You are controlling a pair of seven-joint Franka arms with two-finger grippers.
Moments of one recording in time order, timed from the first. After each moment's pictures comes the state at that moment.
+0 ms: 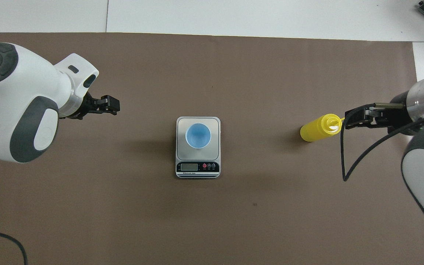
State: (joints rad) left arm -0.10 0.13 -0.12 -1.78 0.00 1.93 -0.26; right arm -0.01 -0.02 0.10 -1.63 -0.01 1.60 0.22
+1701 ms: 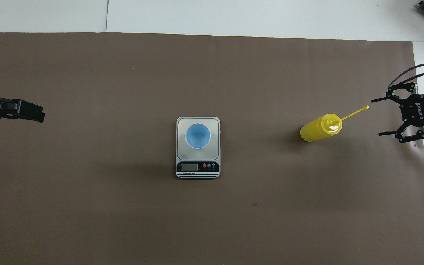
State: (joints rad) left arm 0.05 0.01 -0.13 -1.60 -0.01 1.61 0.06; right arm -0.43 0.31 0.09 -1.66 0.59 1.68 0.87
